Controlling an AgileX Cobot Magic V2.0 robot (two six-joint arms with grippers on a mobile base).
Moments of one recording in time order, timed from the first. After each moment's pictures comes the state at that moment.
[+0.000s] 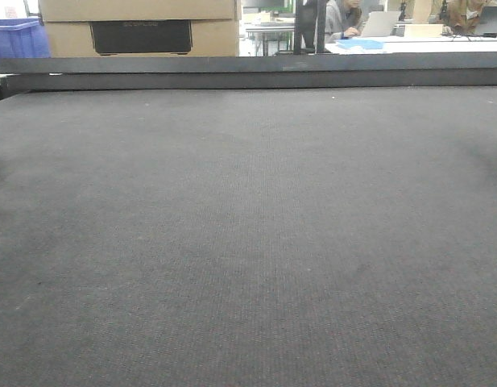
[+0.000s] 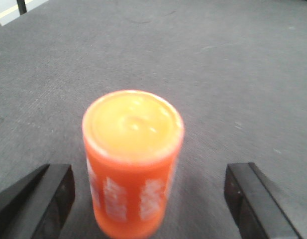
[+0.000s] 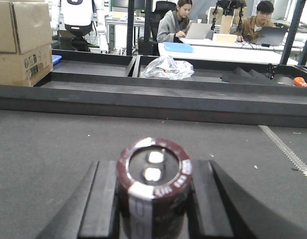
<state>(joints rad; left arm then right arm) 0.01 1.88 -0.87 -0.08 -0.54 -0.07 -0.05 1.34 -0.78 0.05 -0.44 -0.07</state>
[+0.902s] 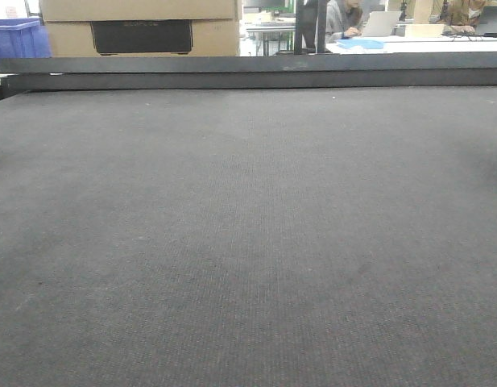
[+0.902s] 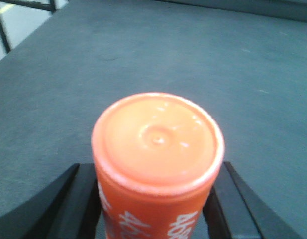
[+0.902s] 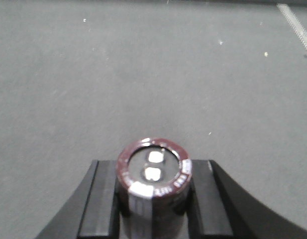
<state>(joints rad) -0.02 1.64 -1.01 0.03 -0.12 -0.07 -0.02 1.32 -1.05 0.07 0.33 -0.07</state>
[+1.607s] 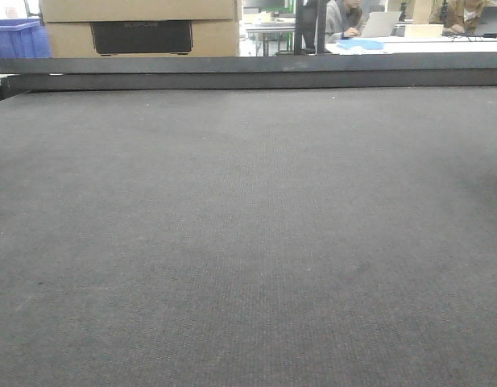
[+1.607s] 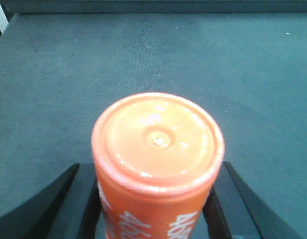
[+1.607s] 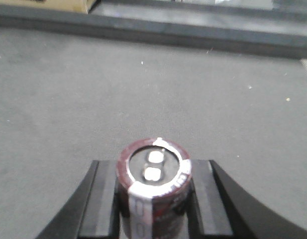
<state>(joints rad) -0.21 1.04 -1.11 0.08 0.61 -0.07 0.10 0.89 -0.95 0.08 0.48 -0.07</state>
